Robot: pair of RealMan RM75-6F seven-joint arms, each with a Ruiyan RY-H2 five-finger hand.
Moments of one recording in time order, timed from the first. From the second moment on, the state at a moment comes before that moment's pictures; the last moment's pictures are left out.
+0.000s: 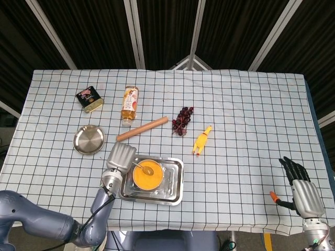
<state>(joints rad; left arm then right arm) -1.00 -1.67 -0.15 -1.87 0.47 1.45 1.24 0.06 -1.10 0.02 -1.72 -1.47 1.39 0.13</state>
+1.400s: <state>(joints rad) -1.10 -1.64 0.10 -1.72 0.97 1.36 1.63 0.06 -1.09 0.02 -1.73 -1.47 1.38 0.14</state>
